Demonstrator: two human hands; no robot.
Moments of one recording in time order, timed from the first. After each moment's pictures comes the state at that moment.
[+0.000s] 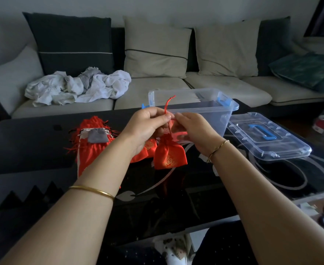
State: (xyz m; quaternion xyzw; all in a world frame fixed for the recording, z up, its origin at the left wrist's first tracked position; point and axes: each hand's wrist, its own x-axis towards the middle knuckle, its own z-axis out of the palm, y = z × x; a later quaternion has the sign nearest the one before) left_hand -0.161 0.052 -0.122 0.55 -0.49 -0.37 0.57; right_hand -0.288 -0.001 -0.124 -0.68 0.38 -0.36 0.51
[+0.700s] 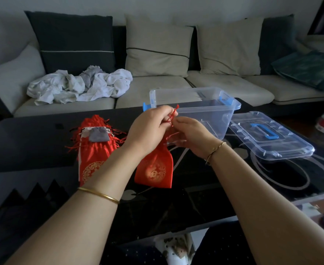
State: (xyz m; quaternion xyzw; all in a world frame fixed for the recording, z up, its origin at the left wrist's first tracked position) left_hand -0.166 0.057 -0.126 0.61 -0.68 0.02 0.40; right_hand -0.284 -0.006 -0.142 -0.64 0.34 -0.31 0.62
